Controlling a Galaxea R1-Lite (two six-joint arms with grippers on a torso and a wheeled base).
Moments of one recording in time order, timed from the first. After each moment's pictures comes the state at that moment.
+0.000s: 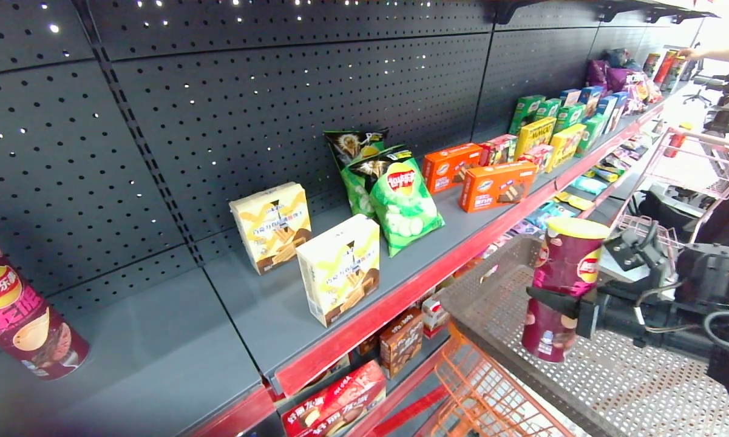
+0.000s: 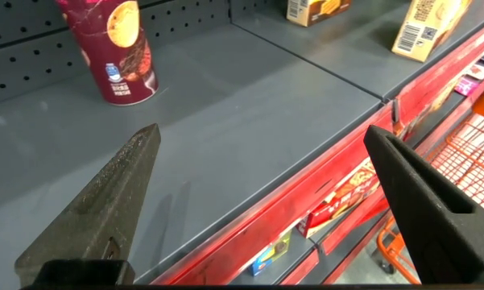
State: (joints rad) left arm 0.00 0.00 0.00 0.00 0.02 -0.02; right arm 0.07 1.73 -0.46 -1.03 0.59 -0.04
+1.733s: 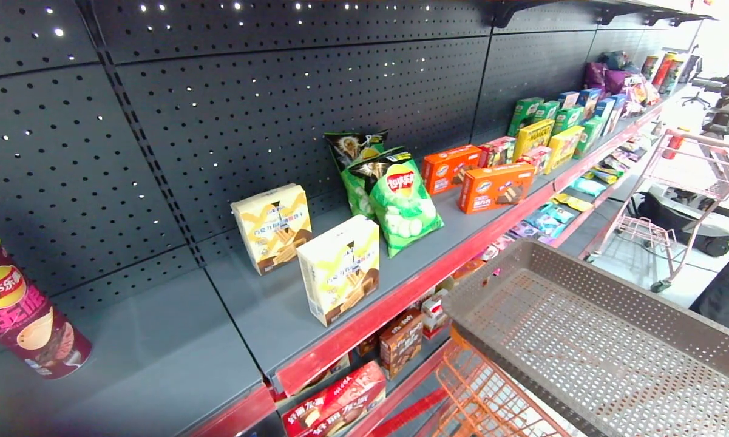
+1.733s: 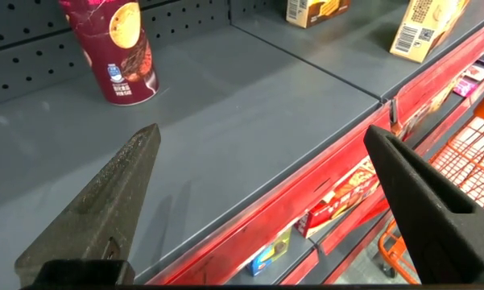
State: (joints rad) left arm 0.00 0.00 0.00 0.00 0.02 -0.02; right arm -0.13 0.21 -0.22 0.14 0.30 -0.06
